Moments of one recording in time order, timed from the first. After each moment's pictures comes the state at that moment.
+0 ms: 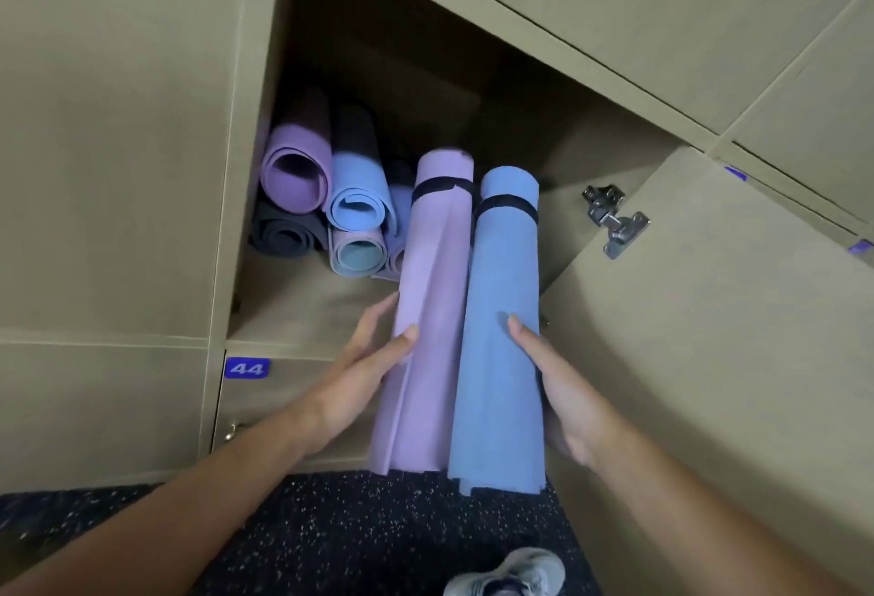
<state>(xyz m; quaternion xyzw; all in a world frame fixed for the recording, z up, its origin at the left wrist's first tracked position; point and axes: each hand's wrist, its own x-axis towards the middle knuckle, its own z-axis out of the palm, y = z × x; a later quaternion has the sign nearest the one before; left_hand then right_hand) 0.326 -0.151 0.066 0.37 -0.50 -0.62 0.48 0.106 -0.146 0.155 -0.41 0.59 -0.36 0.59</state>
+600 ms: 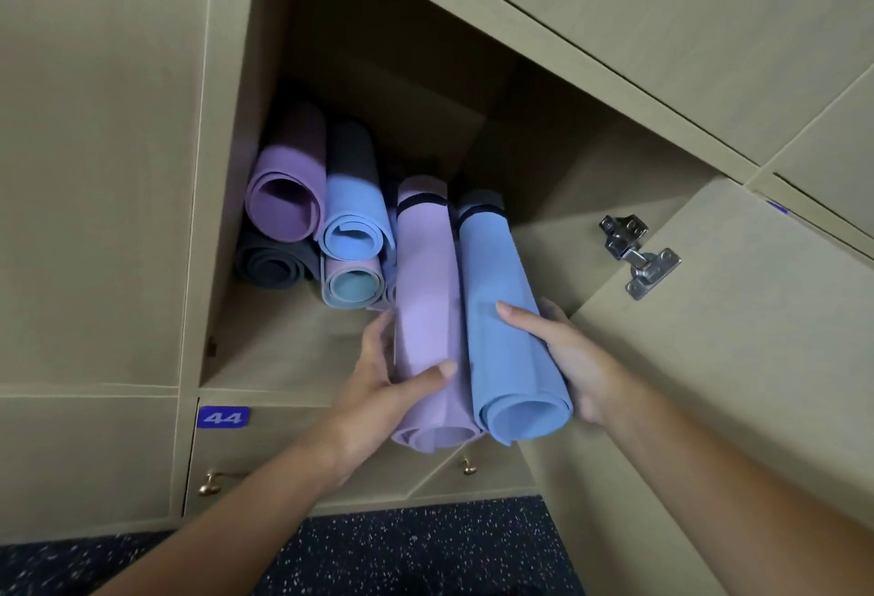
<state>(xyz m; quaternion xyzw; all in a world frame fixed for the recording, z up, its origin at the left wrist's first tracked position) 0.304 -0.194 0.070 0.35 -0.42 -0.65 0.53 0.104 -0.240 0.175 -0.44 0.63 -0.35 0.53</state>
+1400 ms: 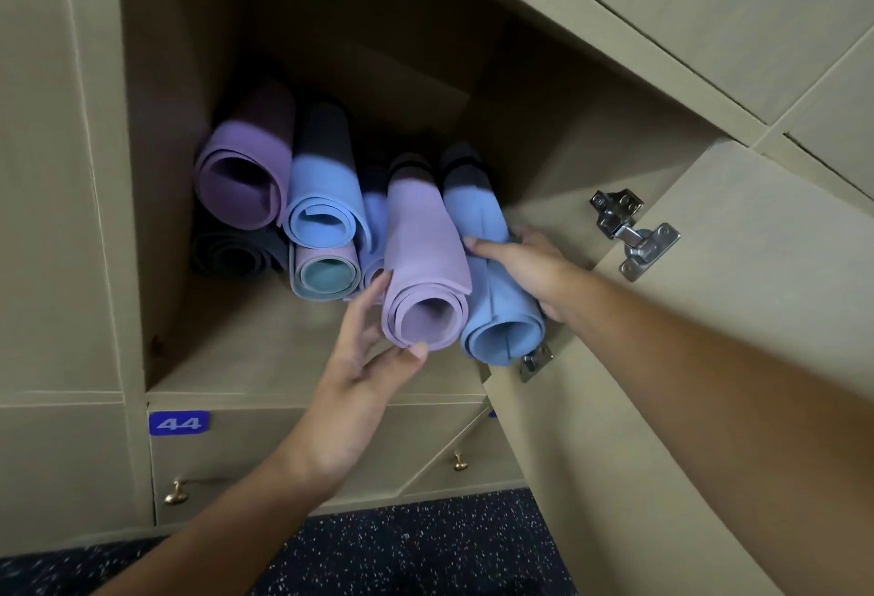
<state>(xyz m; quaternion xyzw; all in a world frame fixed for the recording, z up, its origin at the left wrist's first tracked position) 0.283 -0.206 0.058 0.28 -0.41 -0.61 0.61 0.108 -0.334 0.184 -0.56 0.68 -0.32 0.35</state>
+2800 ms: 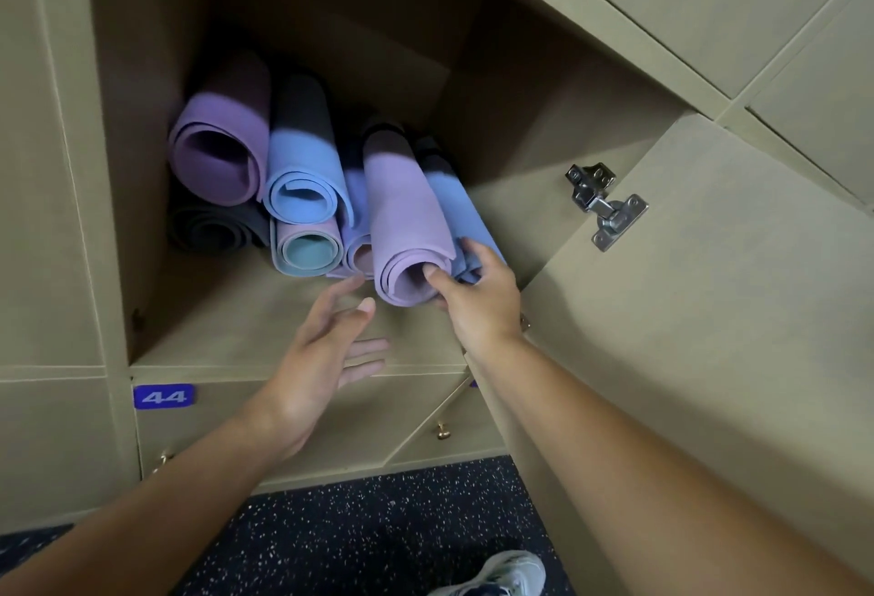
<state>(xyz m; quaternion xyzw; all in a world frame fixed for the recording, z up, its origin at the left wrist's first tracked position) 0.297 -0.204 0.063 0.38 -0.34 -0.66 0.55 0.141 -0.269 0.119 -0.54 0.65 -0.47 0.26</state>
